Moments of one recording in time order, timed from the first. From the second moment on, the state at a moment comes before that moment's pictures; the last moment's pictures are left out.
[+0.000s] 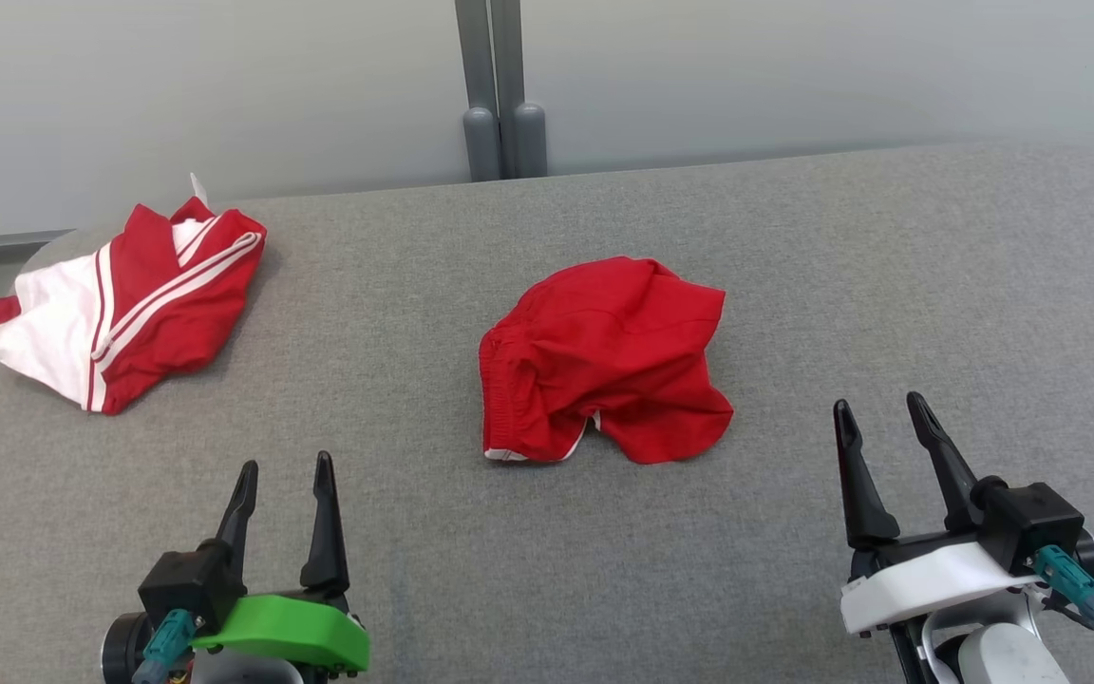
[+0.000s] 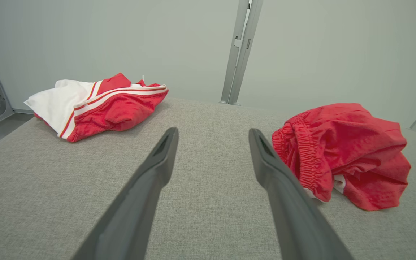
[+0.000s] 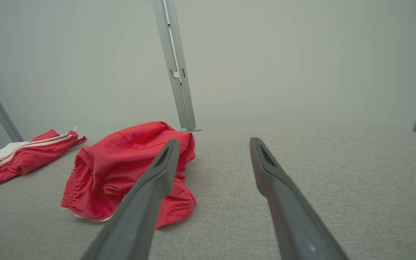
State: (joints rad) left arm -0.04 0.05 -0.12 0.25 -0.30 -0.01 -0.26; right arm -0.02 -0.05 0.04 0.11 0.17 0.13 -0.26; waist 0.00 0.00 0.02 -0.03
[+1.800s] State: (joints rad) left arm -0.33 0.05 -0.35 0.51 -0.31 -0.11 -0.26; right arm -0.12 -0.05 0.07 0.09 0.19 0.13 -0.26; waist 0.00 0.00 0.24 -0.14
